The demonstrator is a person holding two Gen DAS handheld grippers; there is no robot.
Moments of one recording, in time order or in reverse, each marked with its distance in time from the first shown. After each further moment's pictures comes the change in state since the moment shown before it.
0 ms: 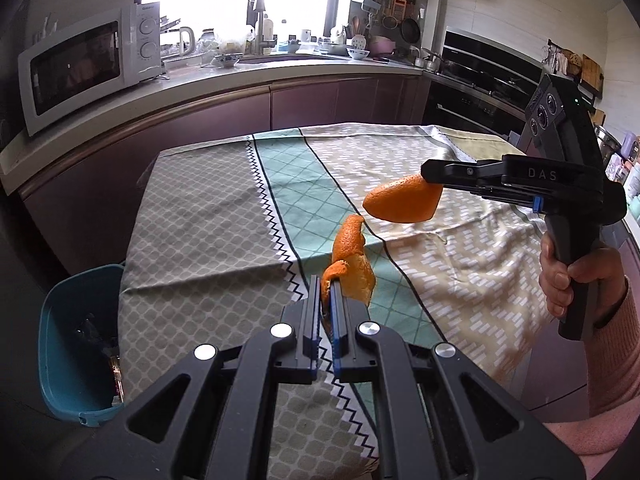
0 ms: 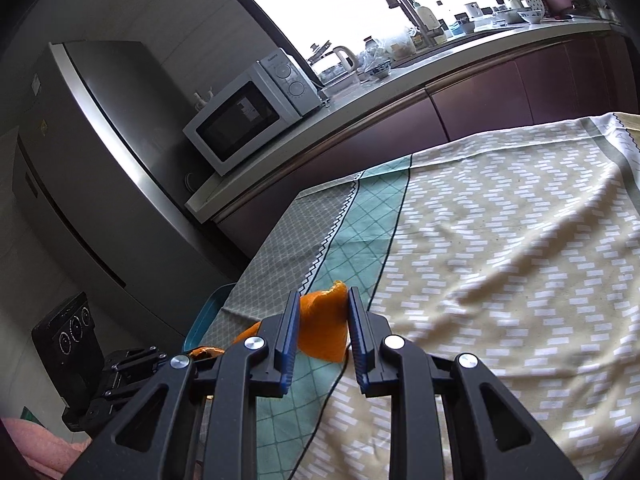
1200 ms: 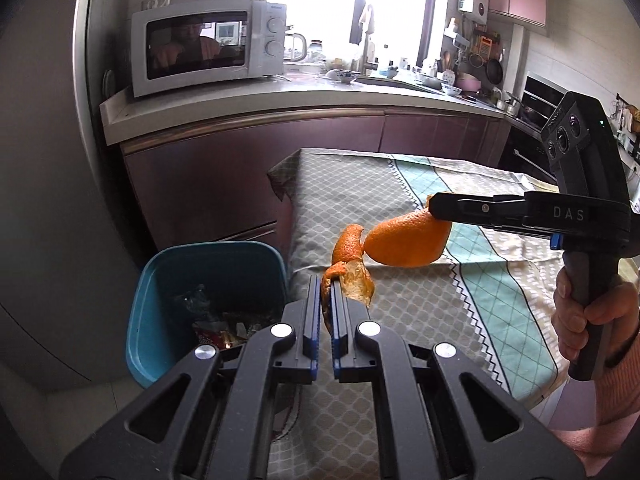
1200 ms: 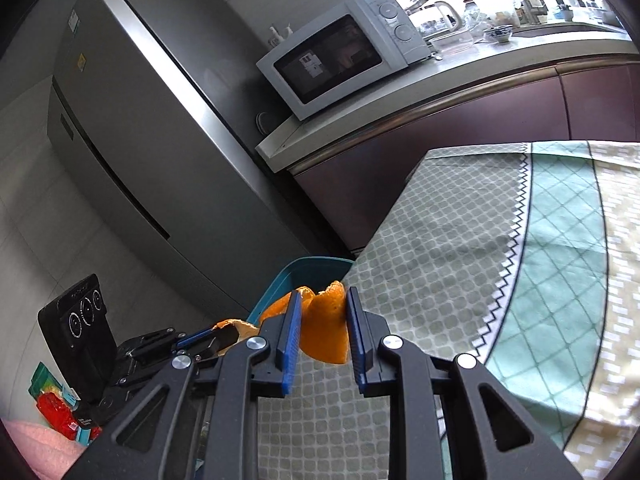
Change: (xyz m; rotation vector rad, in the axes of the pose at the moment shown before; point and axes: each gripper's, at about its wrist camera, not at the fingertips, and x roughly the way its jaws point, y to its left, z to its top) left arm -0.071 0.126 -0.031 -0.200 -0.076 0.237; right arm 0.119 0.127 0.003 -0.136 0.162 0.187
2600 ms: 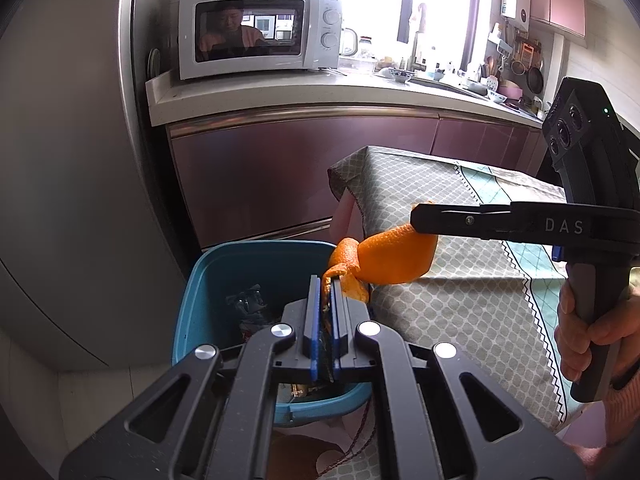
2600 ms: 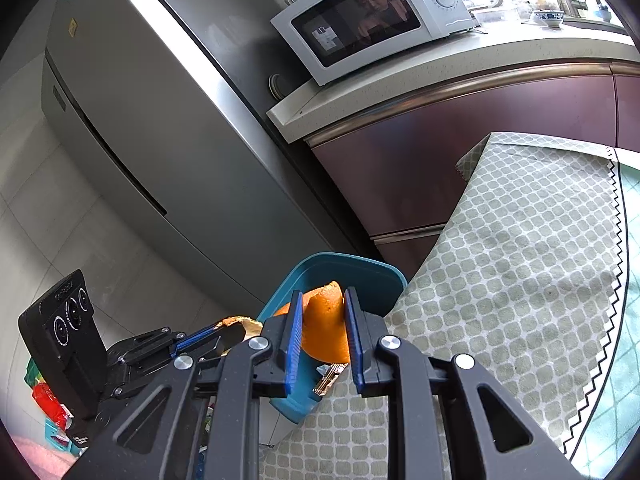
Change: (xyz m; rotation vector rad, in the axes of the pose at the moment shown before) left arm 0.020 0.051 0.004 -0.077 0.014 0.125; right arm 0.088 0.032 0.019 -0.041 0.107 0.018
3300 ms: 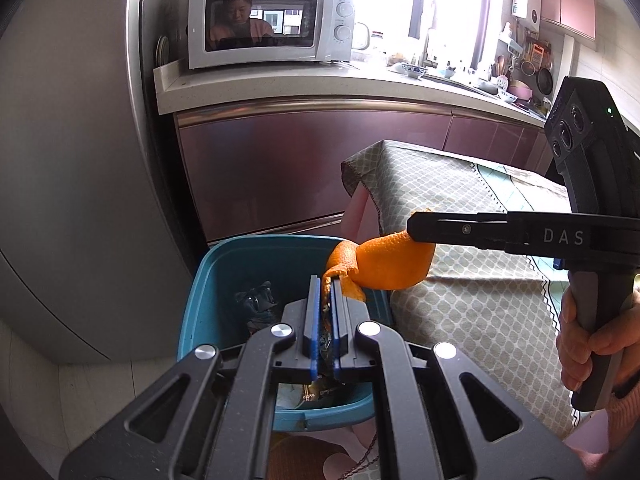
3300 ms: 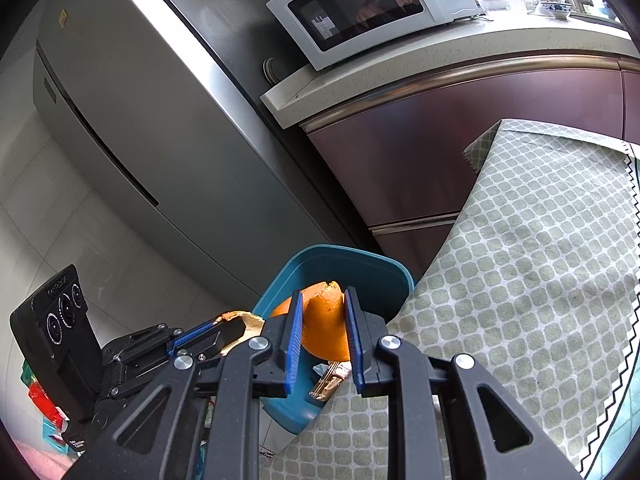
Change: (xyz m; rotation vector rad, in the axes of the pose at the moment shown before) left arm 0.017 0.010 -0.003 -0.028 0.020 0.025; right arm 0.024 0.002 0.002 0.002 0.040 -0.018
